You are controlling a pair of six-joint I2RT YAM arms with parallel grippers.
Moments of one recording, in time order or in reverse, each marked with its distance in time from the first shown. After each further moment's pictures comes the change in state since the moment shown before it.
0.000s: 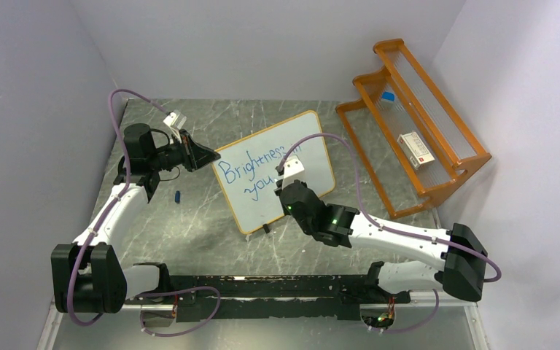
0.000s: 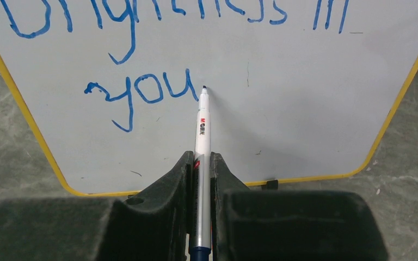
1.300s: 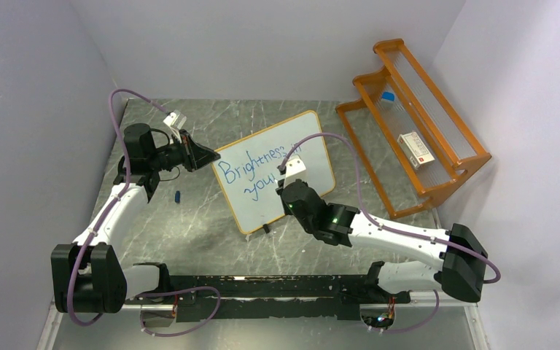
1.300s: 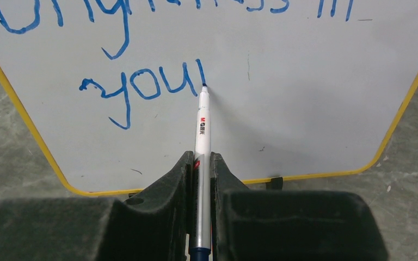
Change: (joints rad) left arm 0.000 0.000 0.002 -0.010 -0.002 0.003; right arm -0.028 0.005 -0.016 0.013 -0.039 0.022
